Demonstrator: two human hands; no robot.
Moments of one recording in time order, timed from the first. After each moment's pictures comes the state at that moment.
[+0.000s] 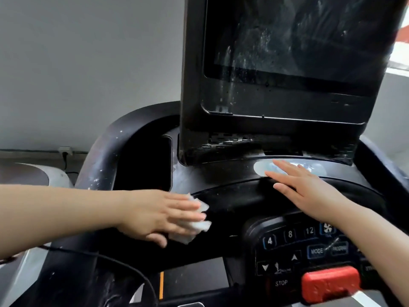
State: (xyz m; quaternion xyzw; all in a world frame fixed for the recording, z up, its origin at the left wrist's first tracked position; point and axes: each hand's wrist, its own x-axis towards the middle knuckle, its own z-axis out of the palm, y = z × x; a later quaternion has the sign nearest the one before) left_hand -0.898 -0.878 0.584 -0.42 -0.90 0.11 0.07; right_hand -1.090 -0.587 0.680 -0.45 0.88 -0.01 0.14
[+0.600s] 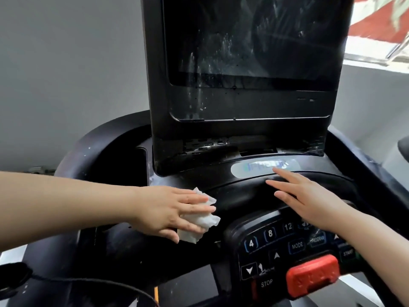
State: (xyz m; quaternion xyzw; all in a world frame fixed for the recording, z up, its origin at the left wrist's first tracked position) left_hand -0.956 -0.855 0.603 -0.46 -0.88 0.12 0.07; right_hand -1.087 -0.546 0.688 -0.37 0.92 -0.01 0.13
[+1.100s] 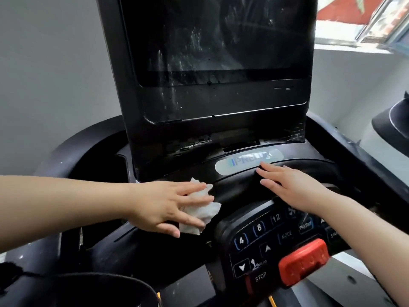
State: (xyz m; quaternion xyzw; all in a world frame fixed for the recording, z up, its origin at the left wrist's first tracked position) left_hand -0.992 -0.848 0.615 -0.49 -0.87 0.09 0.05; right_hand -1.098 -0.547 0.679 -0.29 0.94 -0.01 0.17
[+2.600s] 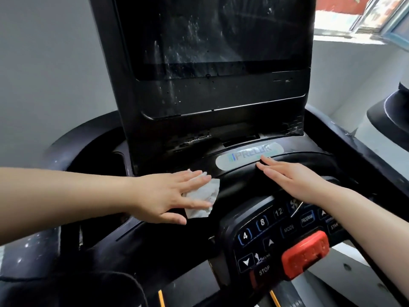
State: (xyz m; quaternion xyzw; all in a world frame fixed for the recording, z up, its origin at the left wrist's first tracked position) left_hand -0.996 -0.851 0.619 -0.43 -0.90 0.00 -0.04; right_hand -1.097 -0.547 0.682 -0.27 0.94 -0.12 0.19
